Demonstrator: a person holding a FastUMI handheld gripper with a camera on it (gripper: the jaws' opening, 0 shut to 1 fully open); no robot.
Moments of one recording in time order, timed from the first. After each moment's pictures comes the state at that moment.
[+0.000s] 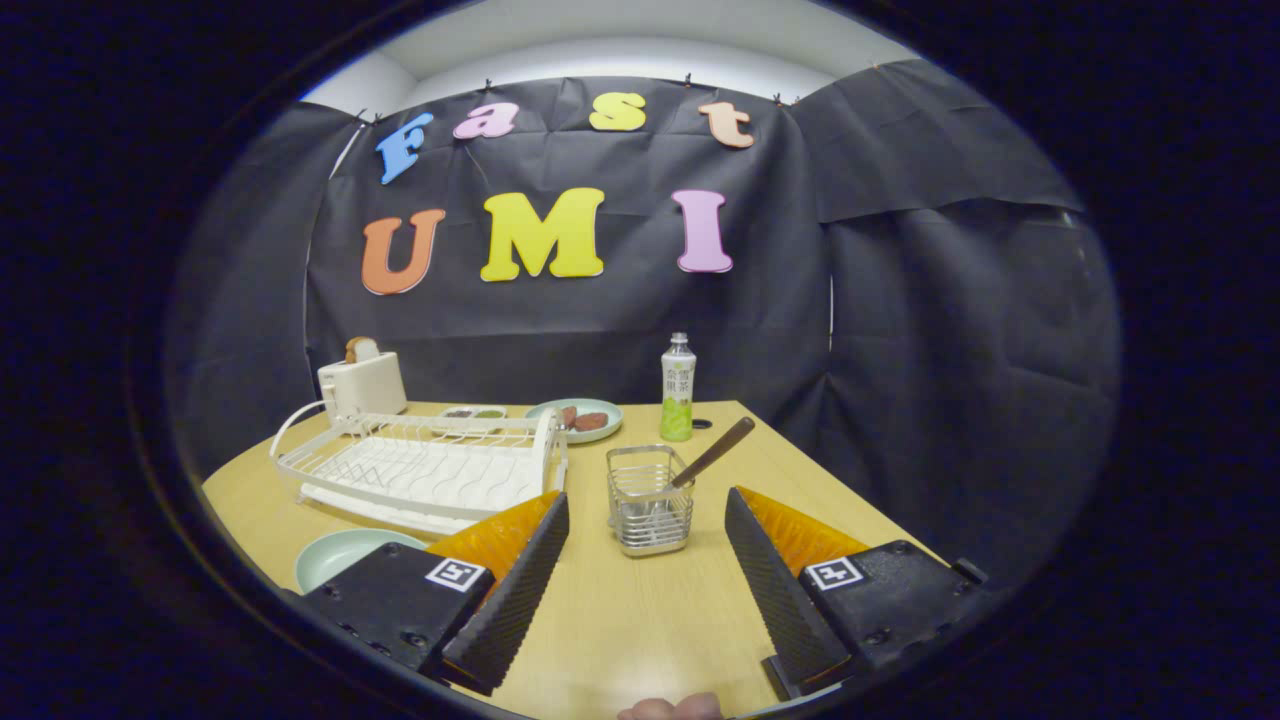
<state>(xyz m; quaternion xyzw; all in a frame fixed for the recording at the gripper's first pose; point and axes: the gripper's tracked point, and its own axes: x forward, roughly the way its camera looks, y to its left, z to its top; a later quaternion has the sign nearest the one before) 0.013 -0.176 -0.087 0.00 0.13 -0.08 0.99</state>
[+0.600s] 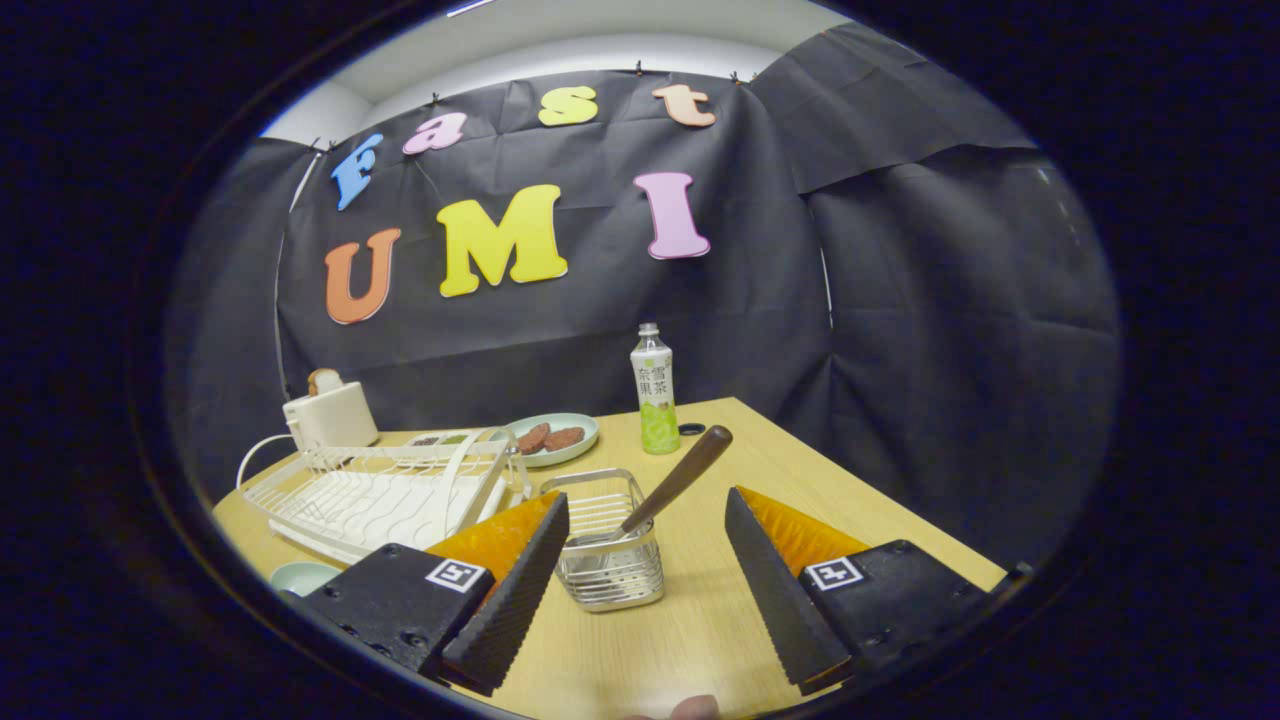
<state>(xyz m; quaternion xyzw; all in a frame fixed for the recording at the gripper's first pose) 0.110 -0.230 -0.115 0.06 0.13 -0.07 0.99</state>
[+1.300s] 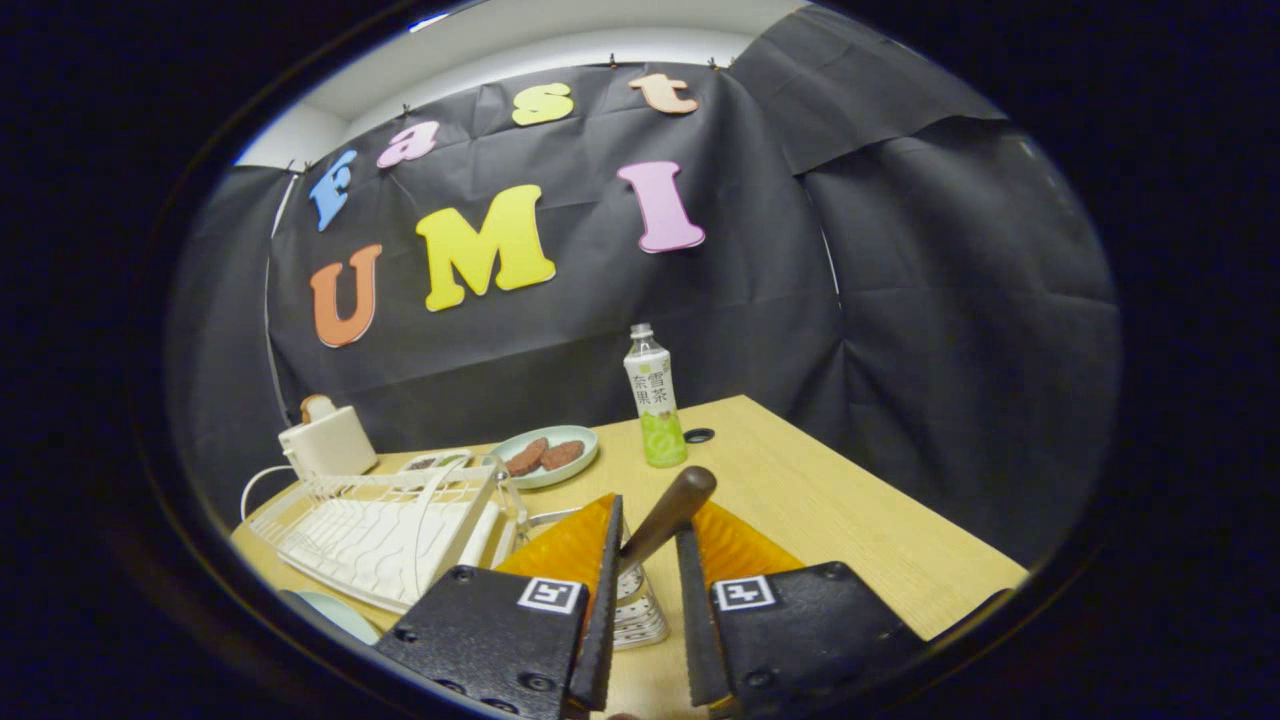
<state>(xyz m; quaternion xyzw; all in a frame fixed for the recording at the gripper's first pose) 0.145 -0.238 -0.104 0.12 0.13 -0.05 0.98</state>
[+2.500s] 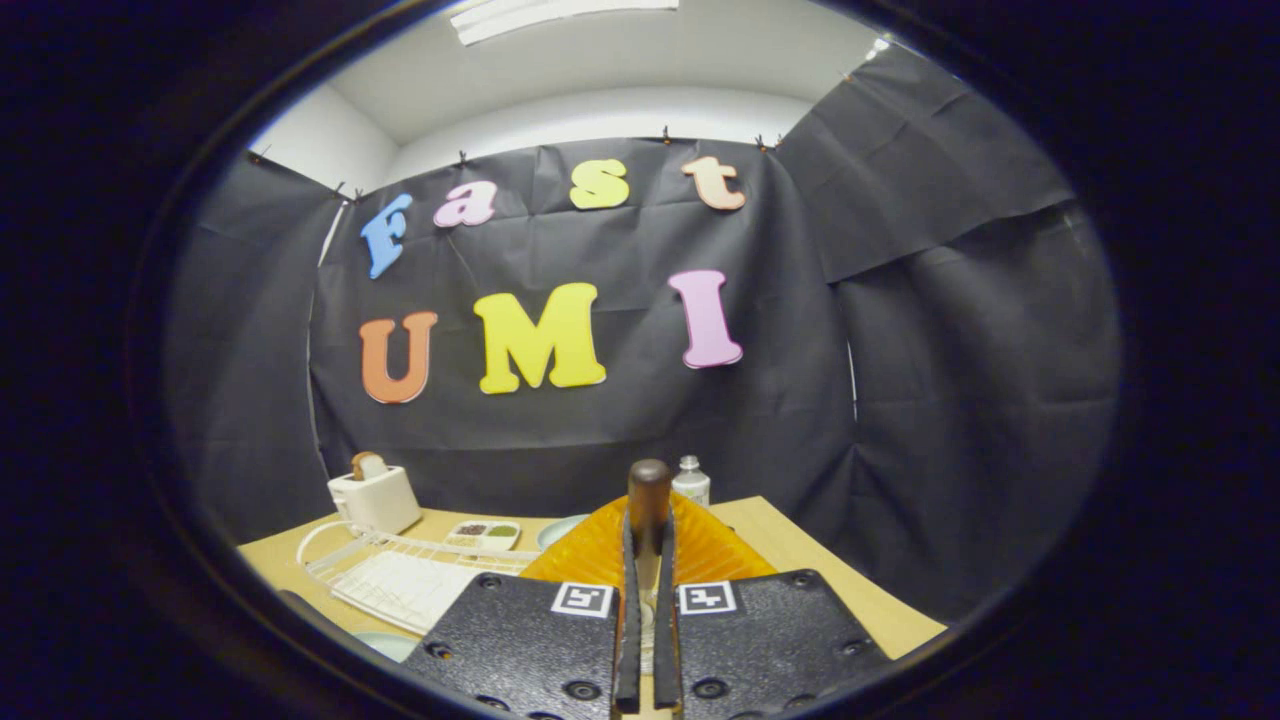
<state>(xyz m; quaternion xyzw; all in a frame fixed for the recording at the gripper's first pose) 0.066 -0.171 0.057 0.05 0.02 -0.03 1.00</state>
